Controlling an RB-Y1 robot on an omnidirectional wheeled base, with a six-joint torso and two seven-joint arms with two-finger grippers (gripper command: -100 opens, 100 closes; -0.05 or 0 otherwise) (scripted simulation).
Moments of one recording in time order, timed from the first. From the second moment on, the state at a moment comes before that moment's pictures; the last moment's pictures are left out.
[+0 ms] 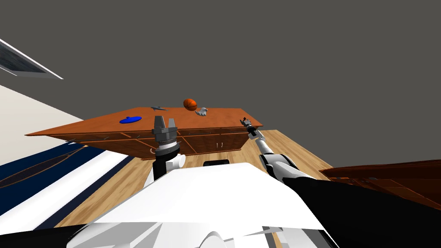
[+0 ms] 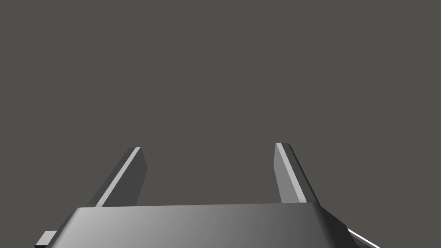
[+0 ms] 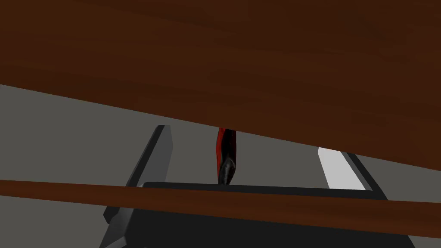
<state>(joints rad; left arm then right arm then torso) 0.46 0.02 0.03 -2.30 0.00 -0.59 -0.16 -0.36 -0.60 -0.09 -1.00 0.38 -0.38 0.77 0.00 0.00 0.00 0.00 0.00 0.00</state>
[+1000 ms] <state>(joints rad) 0.46 0.02 0.03 -2.30 0.00 -0.59 -0.16 -0.49 -0.62 -0.06 -0.81 0.36 -0.43 0.80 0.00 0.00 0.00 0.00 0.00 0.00</state>
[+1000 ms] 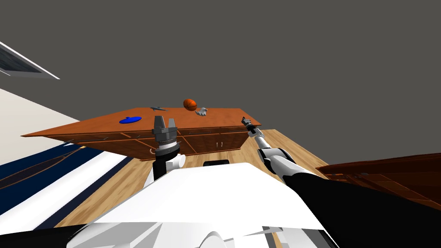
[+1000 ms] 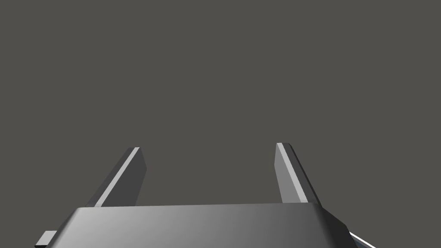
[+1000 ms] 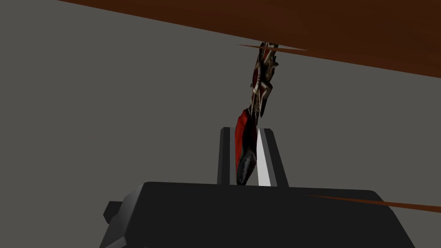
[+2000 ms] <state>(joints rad) 0.46 0.02 0.03 -2.30 0.00 -0.59 -0.16 -0.30 -0.58 -0.13 -1.03 0.41 -0.36 0.75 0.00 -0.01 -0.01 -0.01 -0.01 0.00</state>
